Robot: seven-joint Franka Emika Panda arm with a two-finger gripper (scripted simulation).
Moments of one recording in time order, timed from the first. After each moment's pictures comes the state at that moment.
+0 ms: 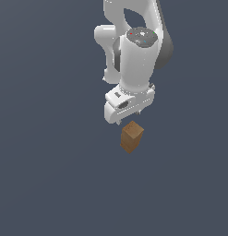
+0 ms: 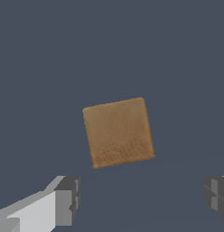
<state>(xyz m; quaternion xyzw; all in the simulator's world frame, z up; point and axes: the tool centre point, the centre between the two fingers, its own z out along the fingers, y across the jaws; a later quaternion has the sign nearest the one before) -0.002 0.061 0.227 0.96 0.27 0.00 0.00</state>
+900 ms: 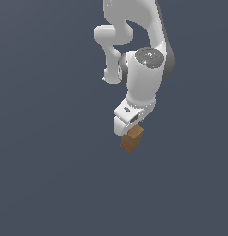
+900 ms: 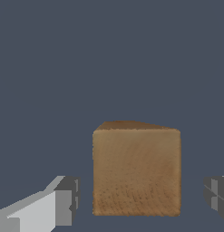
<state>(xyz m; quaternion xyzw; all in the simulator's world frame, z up) 0.014 0.085 0.191 0.93 0.36 0.00 0.00</state>
